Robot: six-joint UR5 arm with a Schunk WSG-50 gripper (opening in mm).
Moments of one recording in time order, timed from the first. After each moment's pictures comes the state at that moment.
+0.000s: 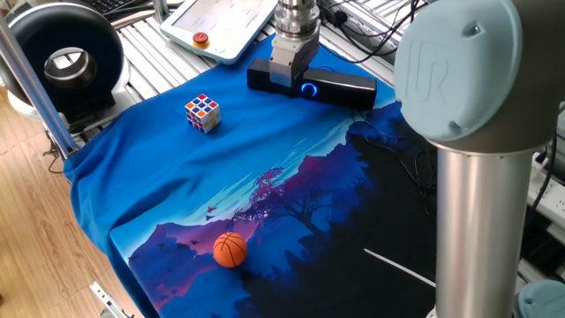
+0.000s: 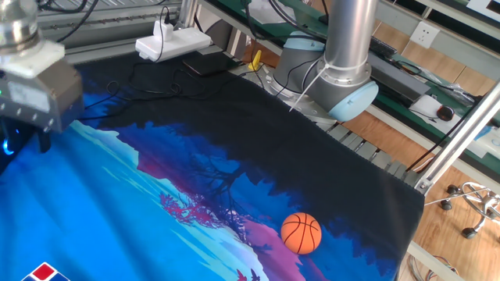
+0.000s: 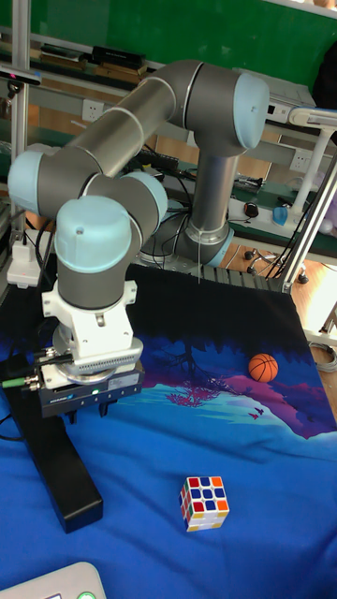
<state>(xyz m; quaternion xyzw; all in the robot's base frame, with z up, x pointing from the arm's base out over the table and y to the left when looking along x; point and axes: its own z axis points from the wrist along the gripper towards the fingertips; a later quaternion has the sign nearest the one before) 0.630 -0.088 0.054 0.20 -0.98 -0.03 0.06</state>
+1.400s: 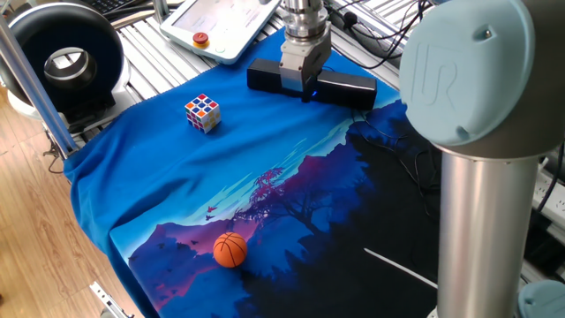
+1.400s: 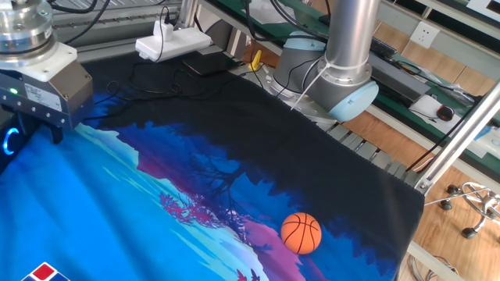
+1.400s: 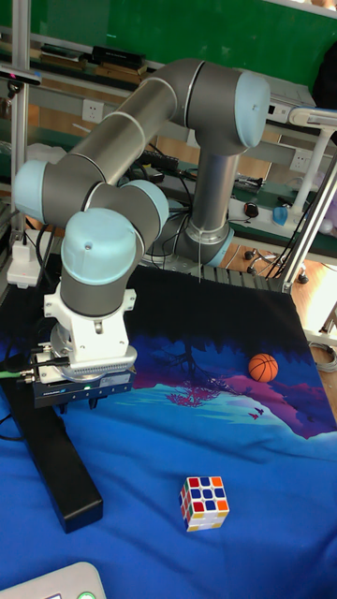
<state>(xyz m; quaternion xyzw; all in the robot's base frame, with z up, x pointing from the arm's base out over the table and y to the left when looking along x) 0.614 -0.109 0.034 0.18 -0.98 0.00 0.09</state>
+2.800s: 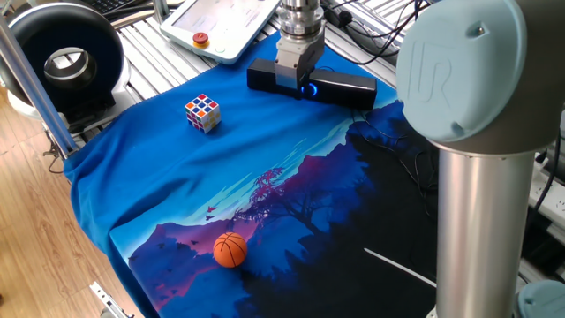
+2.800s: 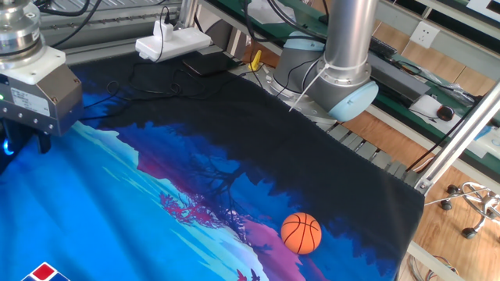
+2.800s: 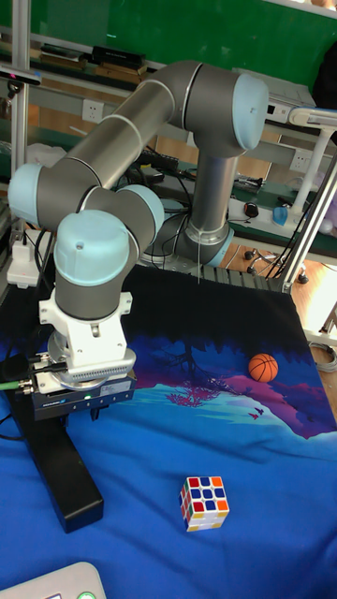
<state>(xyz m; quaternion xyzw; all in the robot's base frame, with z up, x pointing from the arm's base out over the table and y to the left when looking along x) 0.632 -0.103 0.029 0.20 -0.98 -0.01 0.06</state>
